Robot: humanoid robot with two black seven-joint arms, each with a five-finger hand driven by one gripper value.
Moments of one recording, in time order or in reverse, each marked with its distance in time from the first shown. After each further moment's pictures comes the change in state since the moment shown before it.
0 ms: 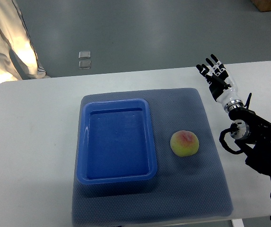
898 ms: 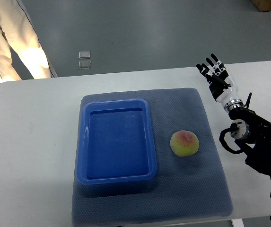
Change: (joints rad) left arm 0.003 0.000 -0.002 0.012 0.000 0.002 -0.001; right arm 0.003 -0.001 0.002 0.000 0.000 0.000 -0.001
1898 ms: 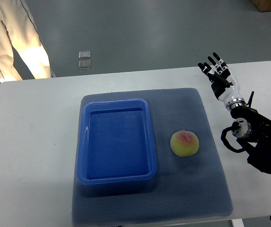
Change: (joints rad) left arm 0.000 0.000 0.001 0.001 0.001 0.000 0.000; right arm 0.003 -0.016 -0.004 0.011 -0.003 -0.017 -0.002
